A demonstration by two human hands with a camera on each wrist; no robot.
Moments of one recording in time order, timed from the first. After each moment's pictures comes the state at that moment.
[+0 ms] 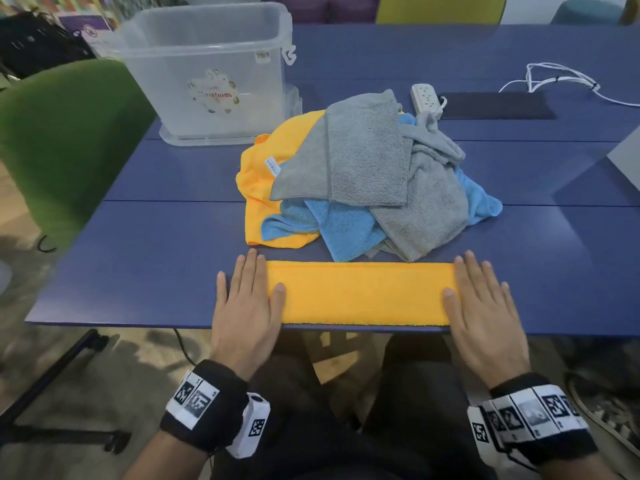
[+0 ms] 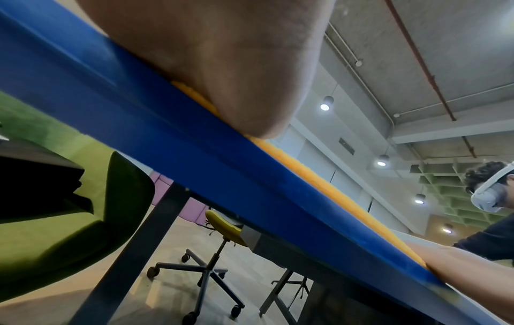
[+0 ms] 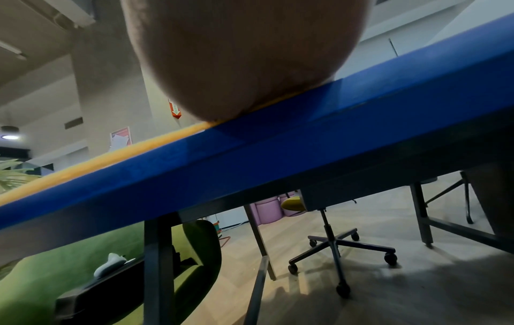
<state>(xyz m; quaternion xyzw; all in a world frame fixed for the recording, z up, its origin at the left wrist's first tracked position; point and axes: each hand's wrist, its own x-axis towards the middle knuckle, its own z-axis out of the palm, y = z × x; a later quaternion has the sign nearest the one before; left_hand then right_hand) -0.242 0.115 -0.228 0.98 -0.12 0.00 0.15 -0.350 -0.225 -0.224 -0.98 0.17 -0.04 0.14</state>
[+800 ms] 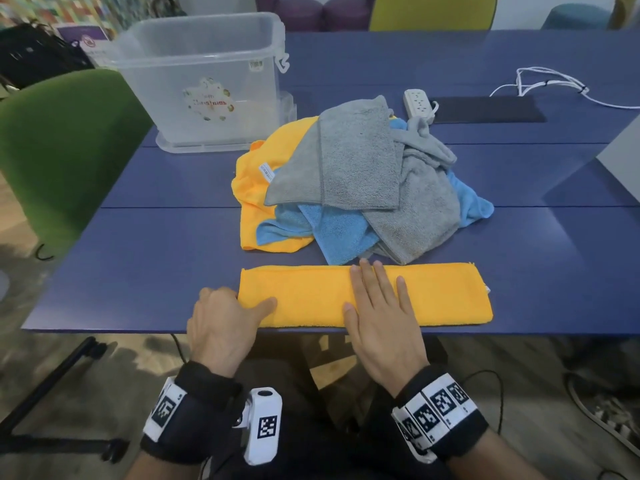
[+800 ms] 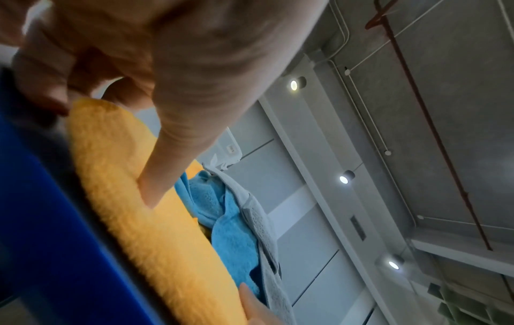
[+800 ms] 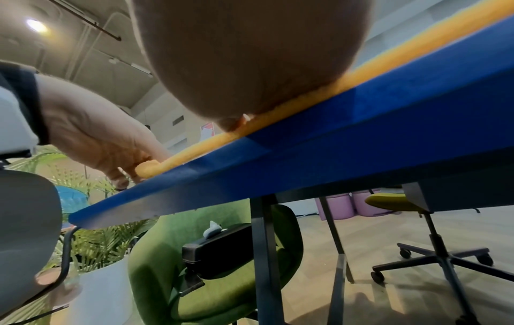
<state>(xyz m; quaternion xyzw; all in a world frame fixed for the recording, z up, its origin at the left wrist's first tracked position) -0.247 0.115 -0.176 0.96 0.10 -0.07 0.24 -0.317 -0.107 -0.219 -0.99 0.03 -0.04 0.11</state>
